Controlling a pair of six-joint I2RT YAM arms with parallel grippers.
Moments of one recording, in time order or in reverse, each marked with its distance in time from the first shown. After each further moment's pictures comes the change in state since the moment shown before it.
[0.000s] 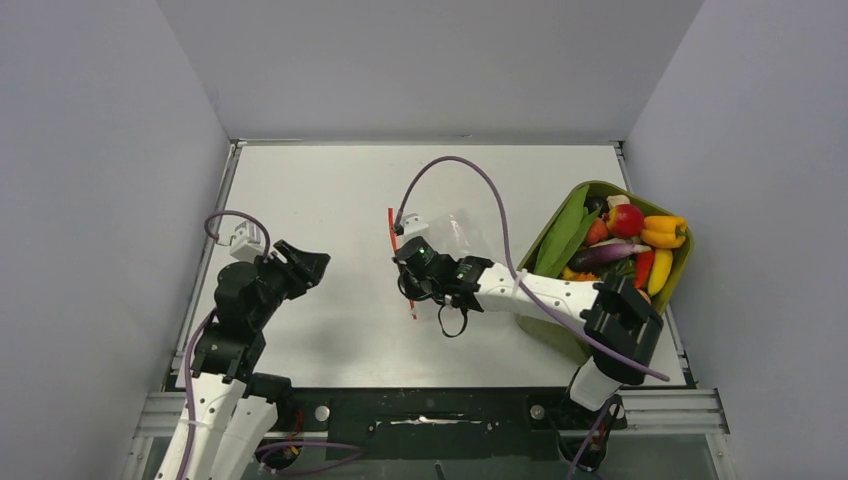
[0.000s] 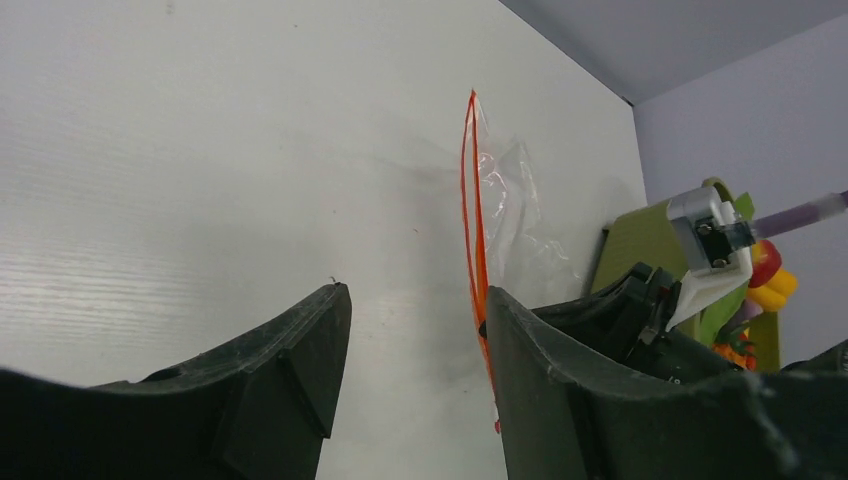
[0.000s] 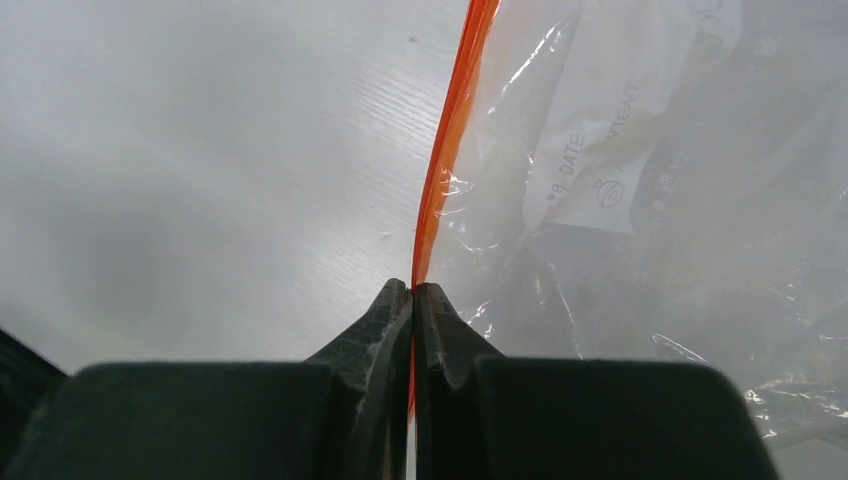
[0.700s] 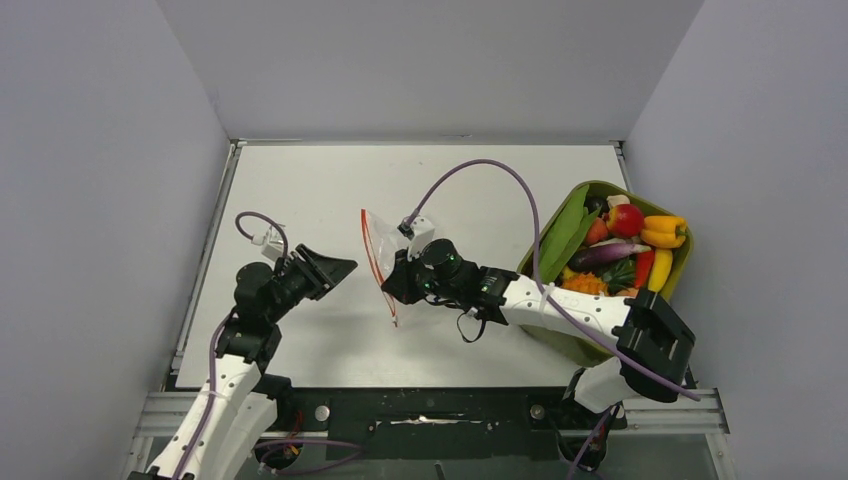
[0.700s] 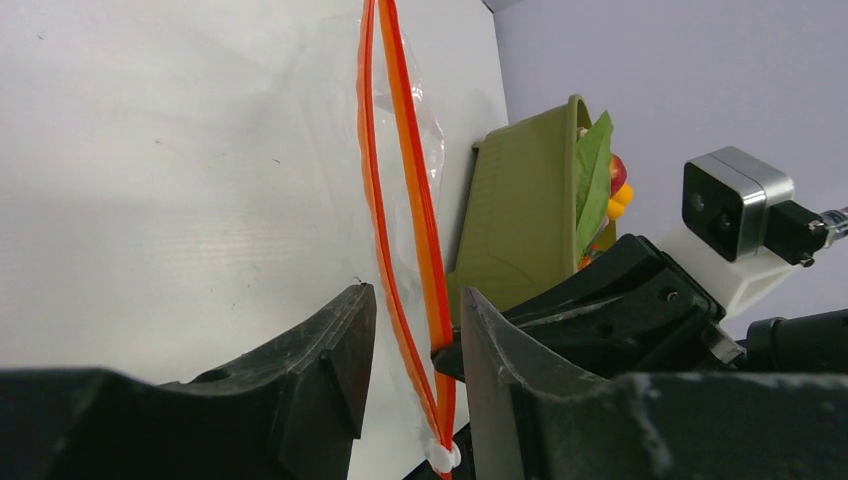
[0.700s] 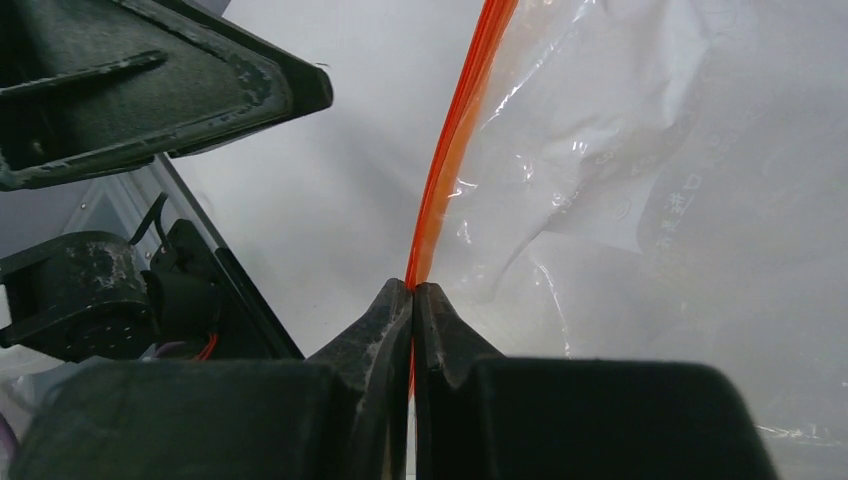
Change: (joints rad) left arm 0.000 0.131 -0.198 0.404 0.344 -0.248; right arm -0.008 -0.198 -0.185 0.325 -0.303 0.054
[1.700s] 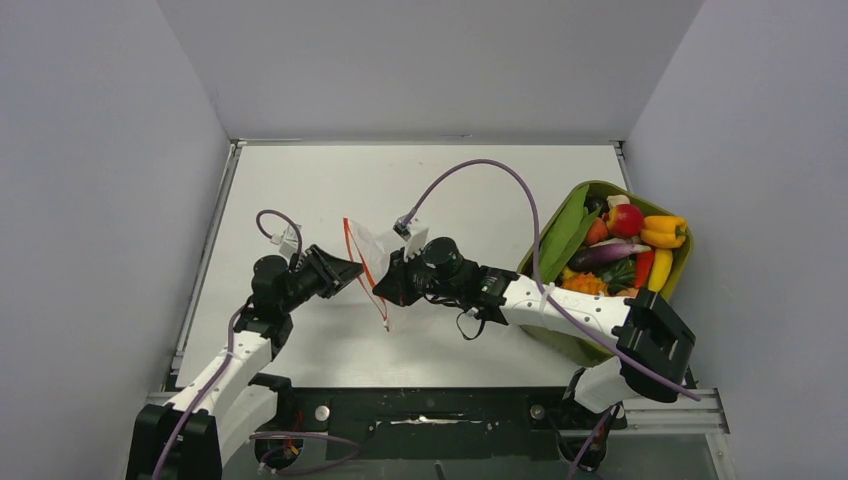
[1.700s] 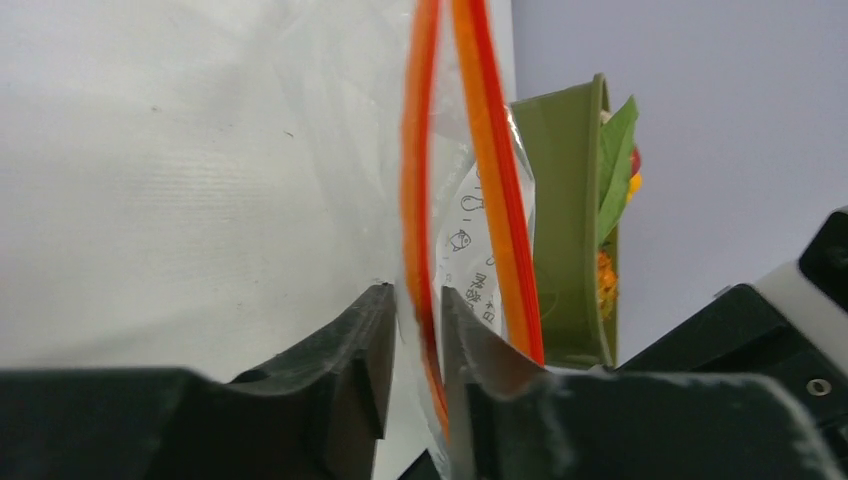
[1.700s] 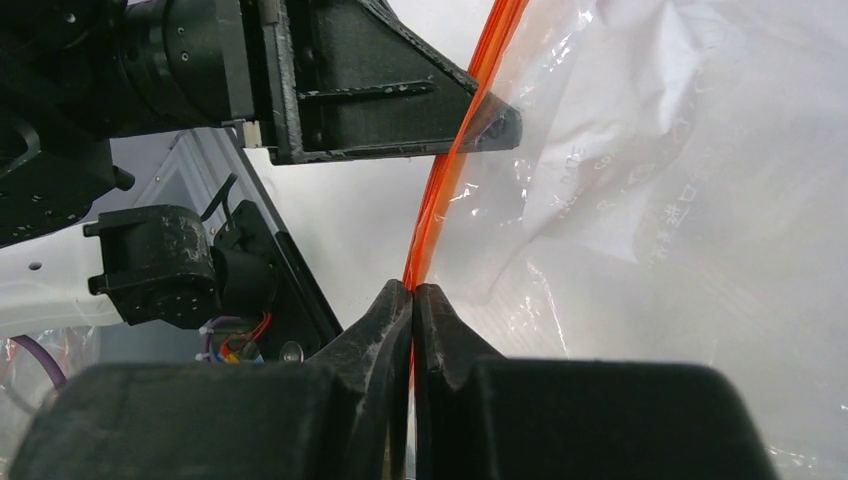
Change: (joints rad) left arm -0.004 0.265 -0.081 0.298 0.077 -0.075; right arm 0.000 -0.003 -0.003 0.075 -0.128 0.014
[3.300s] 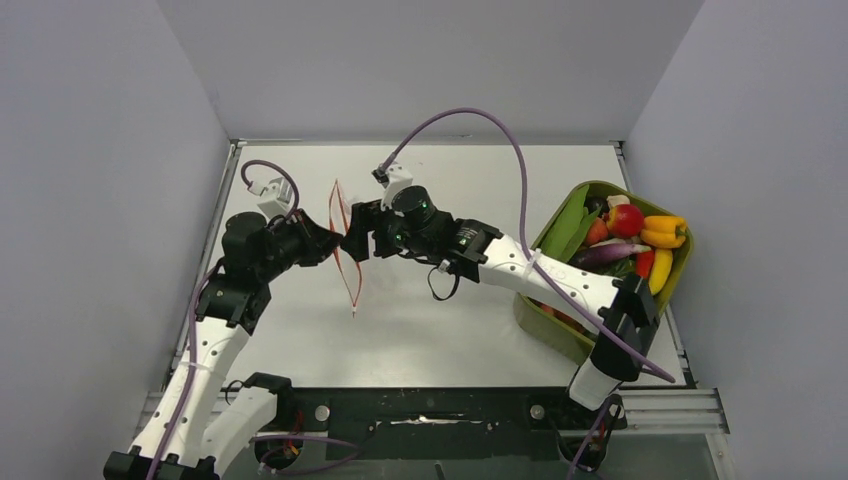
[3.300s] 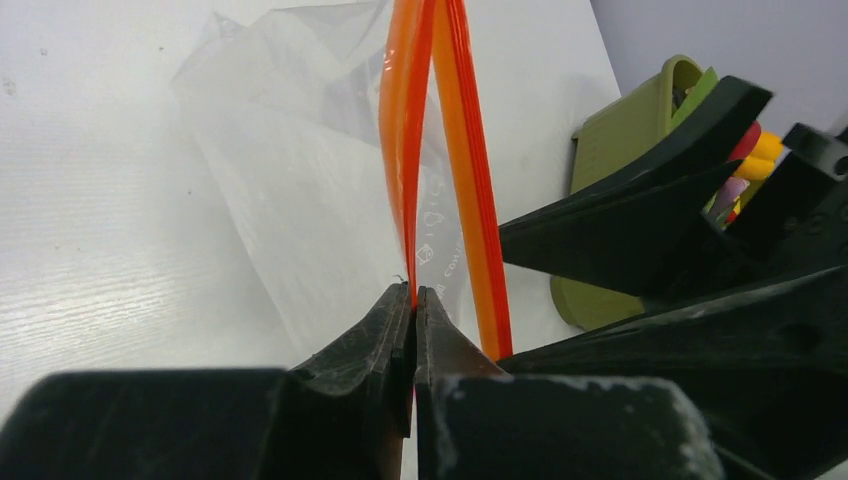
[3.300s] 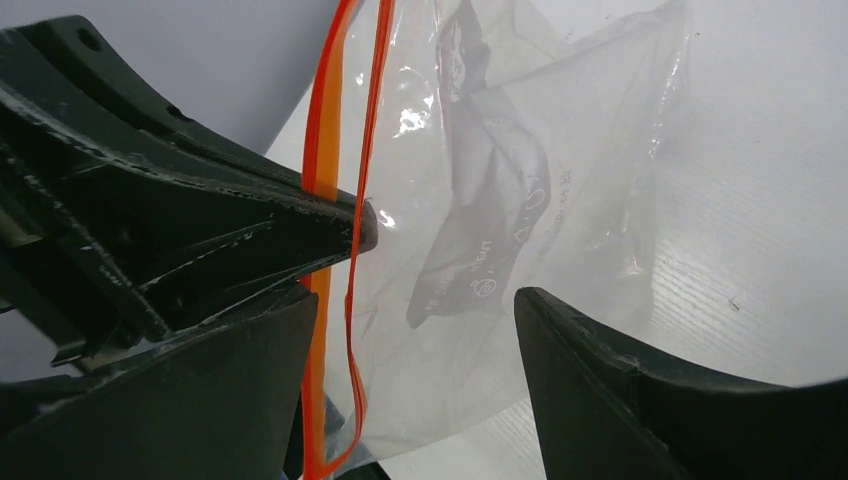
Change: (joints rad) left arm -0.012 -0.066 0.511 -0.649 -0.146 0.514; right arm -0.026 0.156 0.496 -0.343 0.166 0.010
